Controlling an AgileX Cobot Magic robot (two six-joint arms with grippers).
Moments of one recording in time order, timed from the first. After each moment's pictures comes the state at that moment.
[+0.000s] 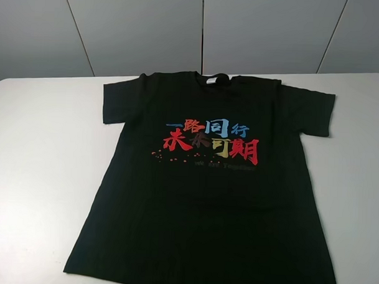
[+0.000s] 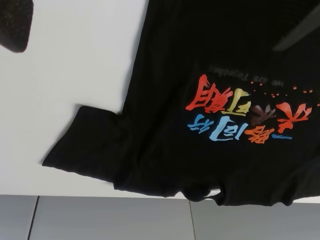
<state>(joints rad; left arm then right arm) -0.20 0.01 -0.52 0.08 1.05 -0.05 0.00 0.00 -0.51 0.20 1.10 -0.12</state>
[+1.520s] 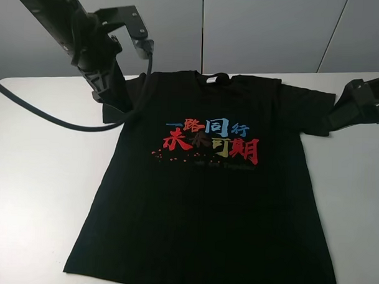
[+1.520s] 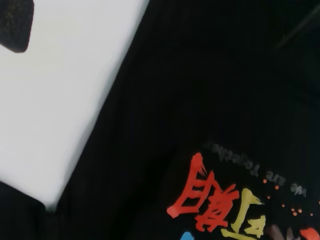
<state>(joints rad) -0.58 1.83 -1.36 -0.13 0.87 0.85 0.00 1.25 -0.82 0.35 0.94 -0.47</state>
